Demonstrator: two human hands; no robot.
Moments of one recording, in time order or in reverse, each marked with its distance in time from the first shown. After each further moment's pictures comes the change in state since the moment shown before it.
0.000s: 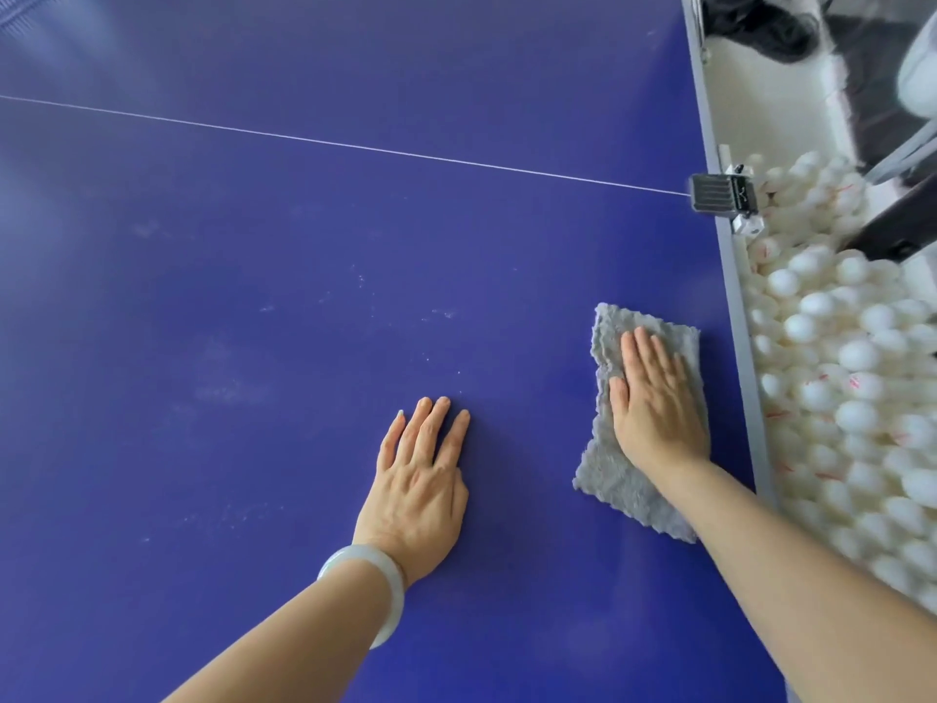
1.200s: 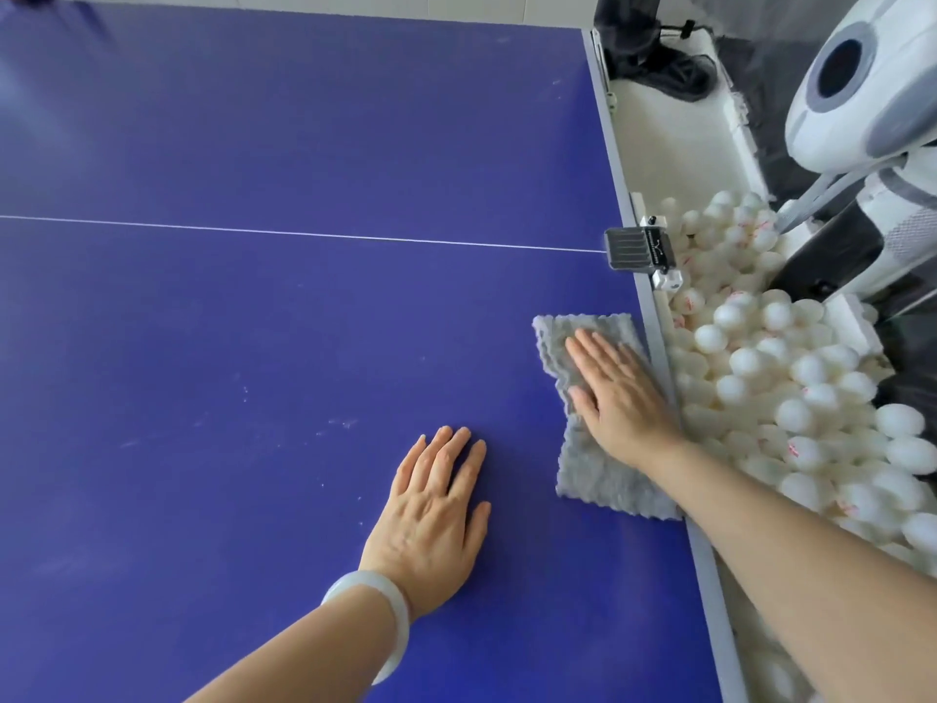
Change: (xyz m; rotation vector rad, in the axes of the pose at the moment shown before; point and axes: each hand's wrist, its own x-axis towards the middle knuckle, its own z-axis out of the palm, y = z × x) left_hand 0.130 0.061 0.011 -0.012 -0.036 0.198; right_hand 0.120 0.089 -0.009 0.032 0.034 -0.264
